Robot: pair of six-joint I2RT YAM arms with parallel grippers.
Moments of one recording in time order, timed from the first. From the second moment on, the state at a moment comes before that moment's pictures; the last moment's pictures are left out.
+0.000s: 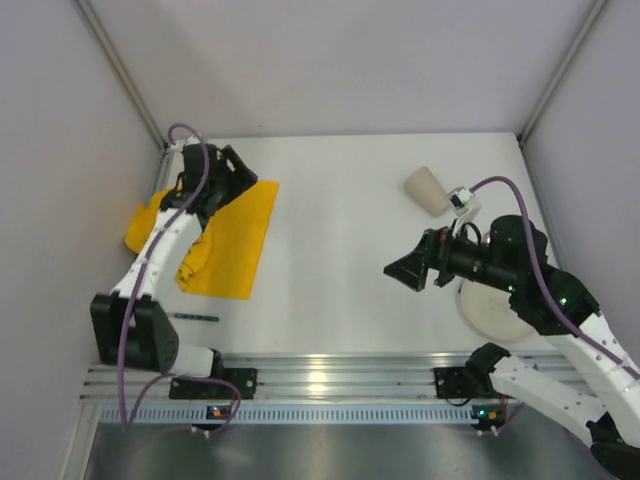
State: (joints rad) left arm -0.11 1.32 1.16 -0.34 0.00 -0.70; right arm 0.65 0.73 1.06 -0.67 -0.32 0.54
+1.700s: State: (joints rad) left arm -0.25 2.09 1.60 -0.68 -0.09 -0.50; right arm 0.65 0.82 1.13 -0.89 -0.06 0.47
